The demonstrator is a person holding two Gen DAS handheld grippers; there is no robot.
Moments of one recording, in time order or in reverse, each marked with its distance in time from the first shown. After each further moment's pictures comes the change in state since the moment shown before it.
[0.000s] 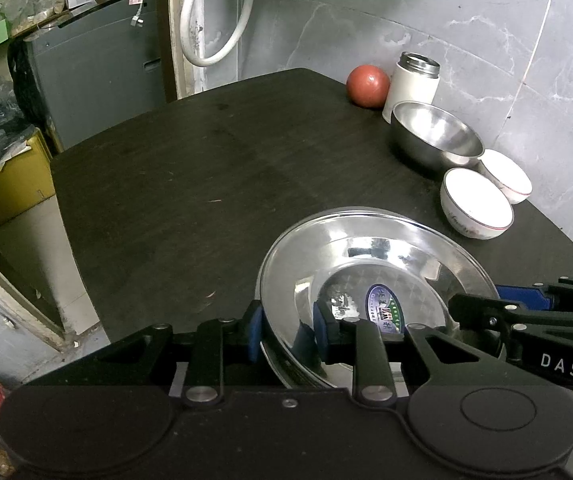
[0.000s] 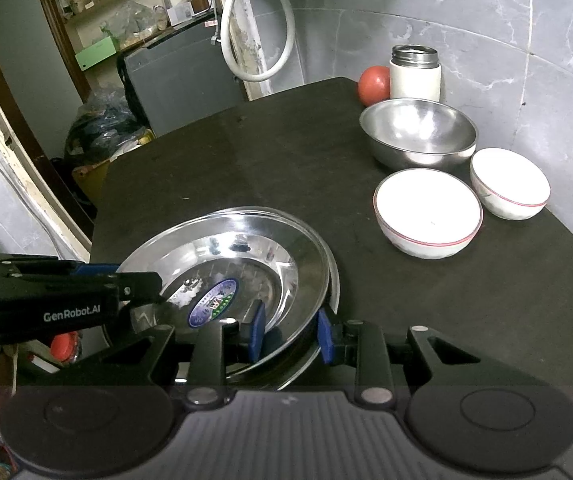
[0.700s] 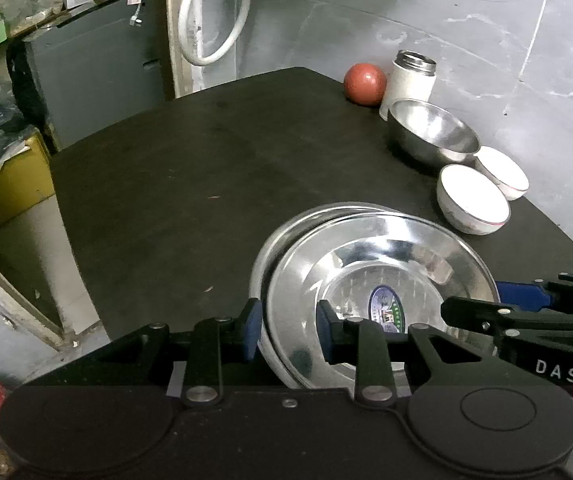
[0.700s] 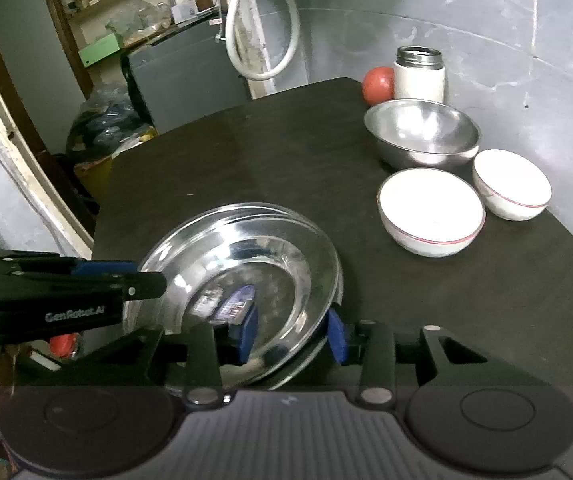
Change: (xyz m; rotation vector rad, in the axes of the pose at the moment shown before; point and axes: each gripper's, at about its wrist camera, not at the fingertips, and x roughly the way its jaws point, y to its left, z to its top) left arm -0.001 -0.003 -0.004 0.006 0.000 -0.006; right arm 0.001 0.003 0.000 -0.013 -0.001 -0.004
